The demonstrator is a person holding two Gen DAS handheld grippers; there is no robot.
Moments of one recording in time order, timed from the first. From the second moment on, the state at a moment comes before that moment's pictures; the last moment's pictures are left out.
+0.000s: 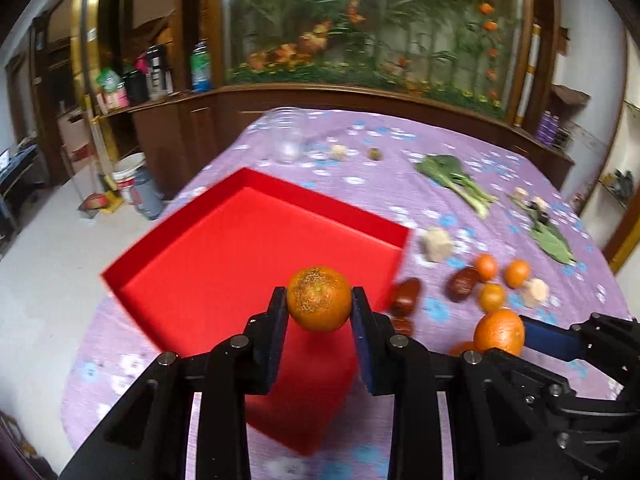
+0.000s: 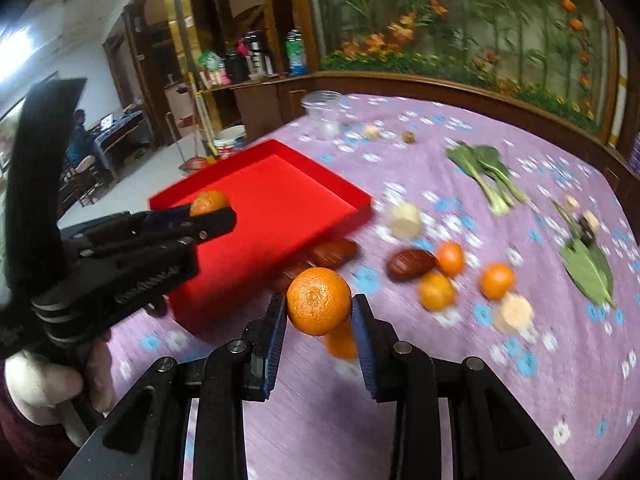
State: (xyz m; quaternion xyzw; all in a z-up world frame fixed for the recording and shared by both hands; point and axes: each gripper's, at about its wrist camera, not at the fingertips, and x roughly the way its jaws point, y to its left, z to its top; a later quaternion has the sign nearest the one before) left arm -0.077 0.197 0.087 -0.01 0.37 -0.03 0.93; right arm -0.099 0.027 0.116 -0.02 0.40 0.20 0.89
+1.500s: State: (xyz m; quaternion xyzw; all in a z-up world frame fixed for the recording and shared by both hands) left arm -0.106 0.327 0.072 -0.12 0.38 0.06 0.92; right arm -0.072 0.023 0.100 0.06 0.40 0.18 0.90
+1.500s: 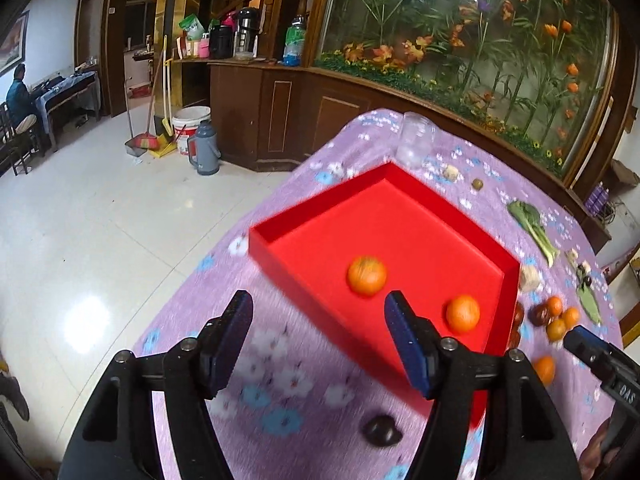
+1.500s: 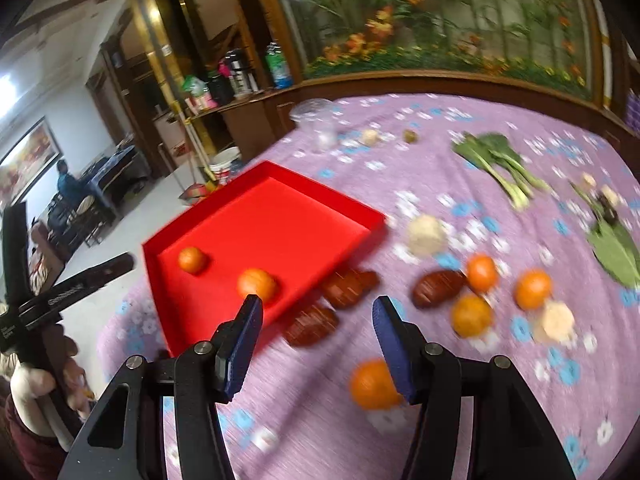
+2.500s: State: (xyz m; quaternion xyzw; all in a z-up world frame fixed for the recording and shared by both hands) left arm -0.126 0.262 0.017 -0.01 0.44 -0.01 0.90; right arm -0.072 0.012 0.045 0.01 0.47 0.15 0.87
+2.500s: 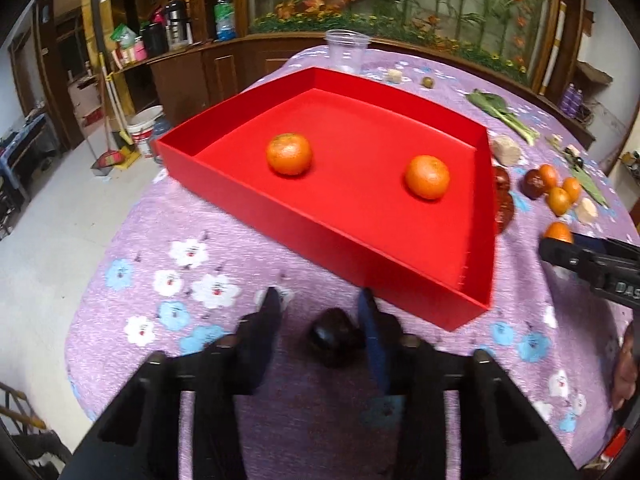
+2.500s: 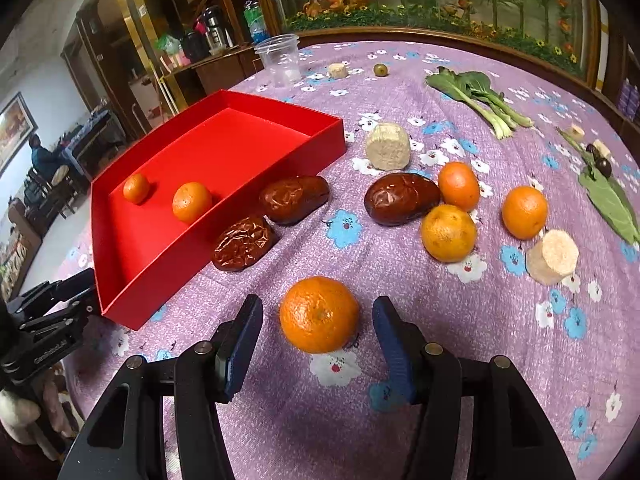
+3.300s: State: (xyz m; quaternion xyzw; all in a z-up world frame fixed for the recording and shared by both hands) left arm -0.145 0.272 0.068 -0.07 0.39 -0.06 0.91; right arm -0.090 0.010 0.067 0.02 0.44 0.16 0.88
